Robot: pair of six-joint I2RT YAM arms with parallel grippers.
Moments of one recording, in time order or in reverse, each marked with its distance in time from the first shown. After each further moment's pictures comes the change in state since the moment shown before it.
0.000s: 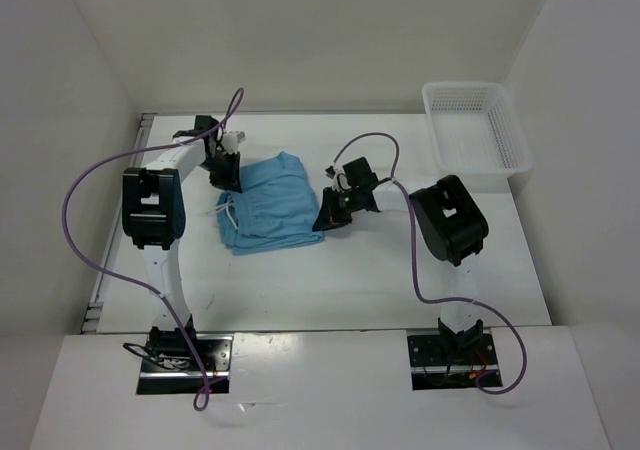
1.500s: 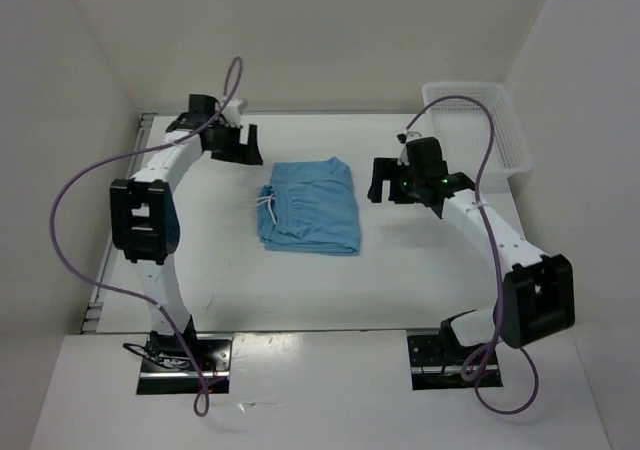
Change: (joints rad) left arm -0.066 -0.128 0.008 0.179 0.116 0.002; right arm -0.181 -0.638 -0.144 -0.375 0.531 -0.177
